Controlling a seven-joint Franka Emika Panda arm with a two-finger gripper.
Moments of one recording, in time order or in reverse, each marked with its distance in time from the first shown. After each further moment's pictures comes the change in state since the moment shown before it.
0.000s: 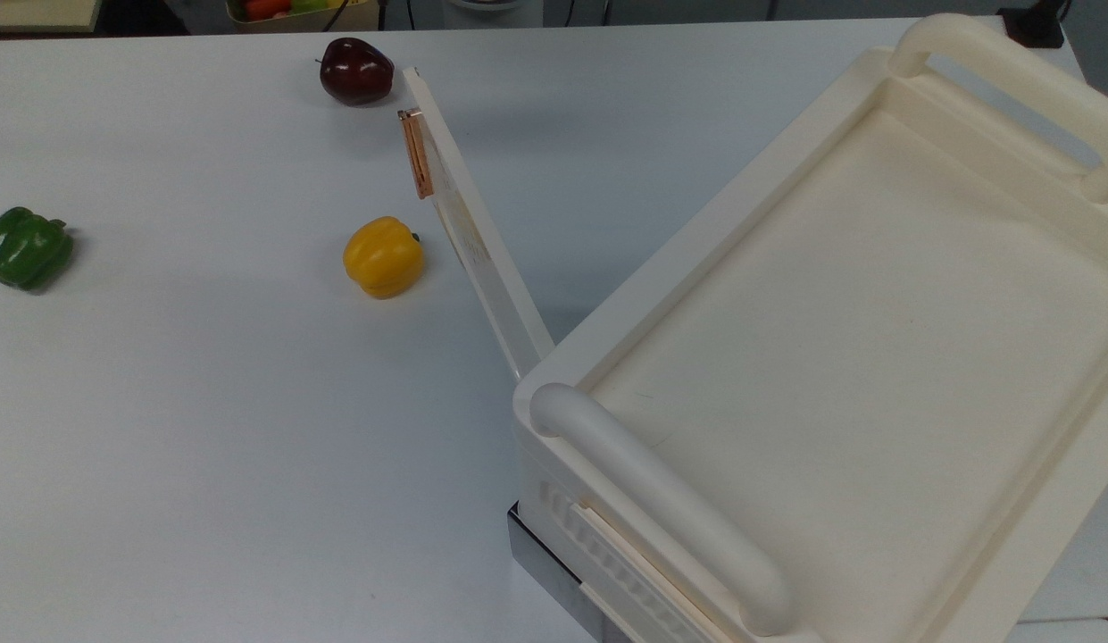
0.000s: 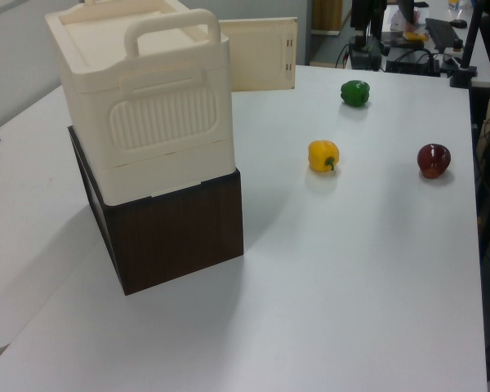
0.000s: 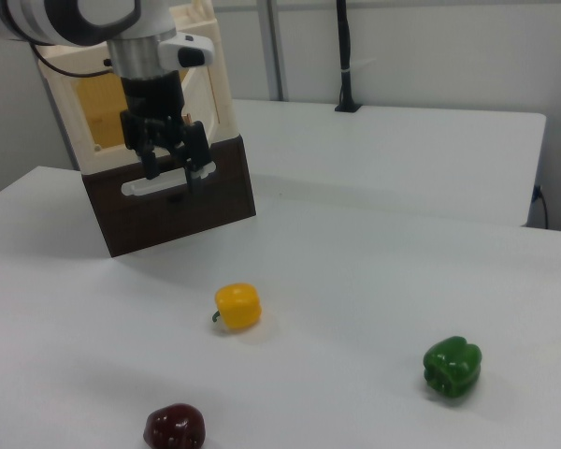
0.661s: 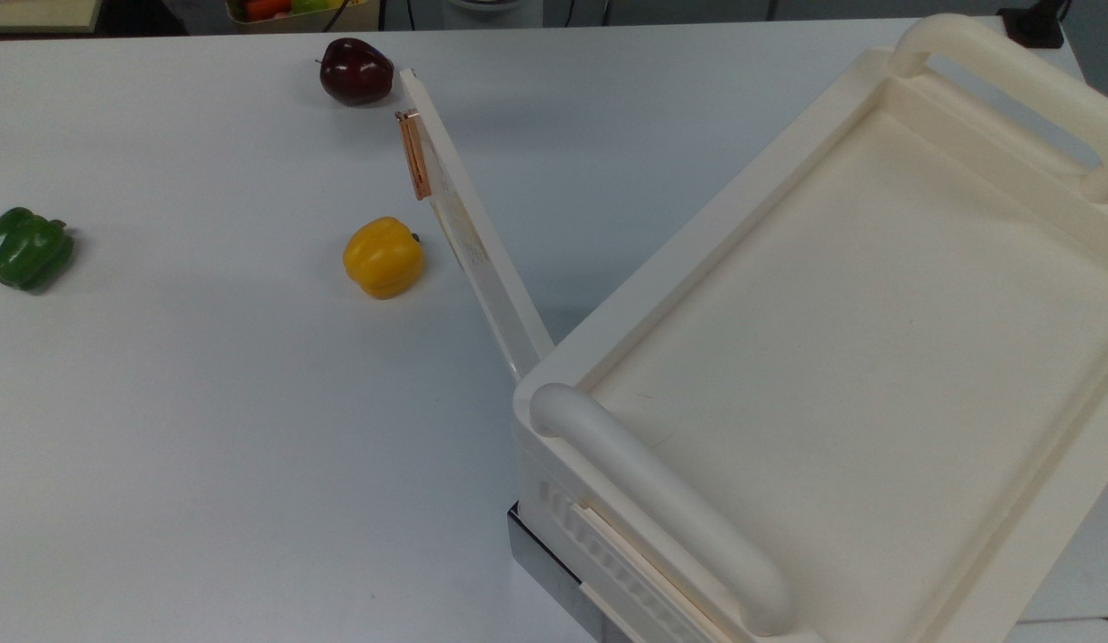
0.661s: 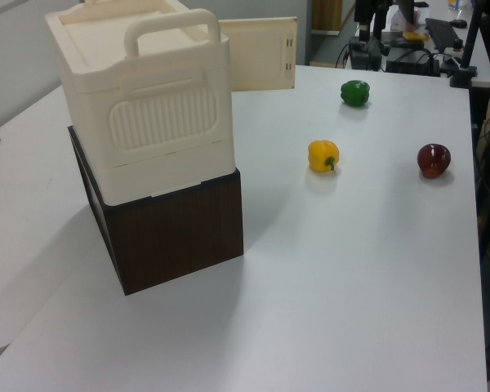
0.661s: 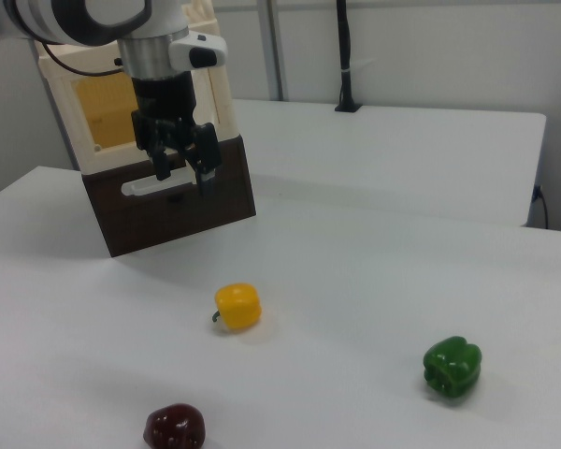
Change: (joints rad) arm -0.042 -0.004 0.000 0.003 0.000 0.000 0.000
